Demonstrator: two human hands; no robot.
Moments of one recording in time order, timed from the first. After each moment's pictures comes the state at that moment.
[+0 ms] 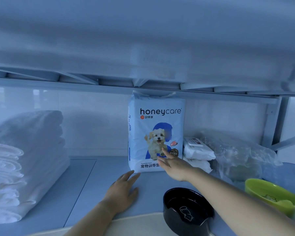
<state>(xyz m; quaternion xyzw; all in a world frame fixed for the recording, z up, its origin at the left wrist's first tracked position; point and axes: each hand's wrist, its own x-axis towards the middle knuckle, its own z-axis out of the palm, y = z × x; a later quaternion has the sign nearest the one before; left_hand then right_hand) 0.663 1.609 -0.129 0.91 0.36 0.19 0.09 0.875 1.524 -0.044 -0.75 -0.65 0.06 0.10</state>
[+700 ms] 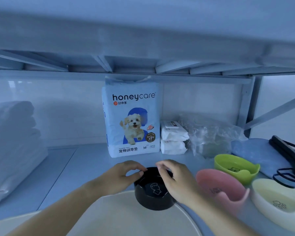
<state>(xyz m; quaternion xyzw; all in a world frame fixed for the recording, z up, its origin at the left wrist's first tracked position) 0.696 1.523 -0.077 0.91 0.23 0.18 0.29 0.858 1.386 -0.080 -0.70 -0.59 0.00 0.40</state>
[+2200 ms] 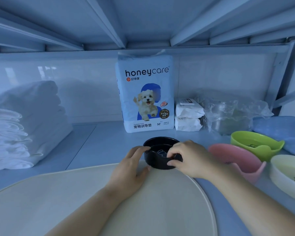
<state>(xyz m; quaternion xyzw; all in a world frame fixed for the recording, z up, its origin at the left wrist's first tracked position) 0.672 1.456 -0.127 0.89 0.29 0.32 0.14 0.868 1.374 -0.079 -0.69 -0.70 -0.03 0.20</state>
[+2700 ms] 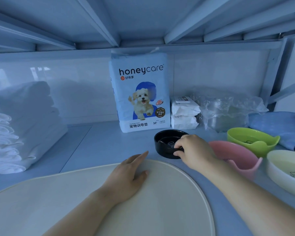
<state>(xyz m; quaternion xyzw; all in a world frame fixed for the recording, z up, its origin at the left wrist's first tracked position) 0.671 1.460 -0.130 0.92 0.31 0.20 0.13 0.883 1.381 -0.082 -0.77 -0.61 -0.08 0.18</state>
